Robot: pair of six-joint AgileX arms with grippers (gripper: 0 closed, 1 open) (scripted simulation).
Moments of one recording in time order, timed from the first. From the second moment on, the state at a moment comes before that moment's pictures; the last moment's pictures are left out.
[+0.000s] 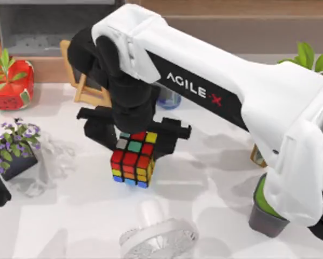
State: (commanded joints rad) left arm 0.00 0.00 0.00 0.00 0.00 0.00; right arm 0.84 2.59 2.50 -1.48 0.01 1.11
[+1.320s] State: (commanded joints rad) left arm 0.00 0.00 0.00 0.00 0.00 0.00; right arm 0.34 1.81 2.05 -0.52 -0.22 0.61
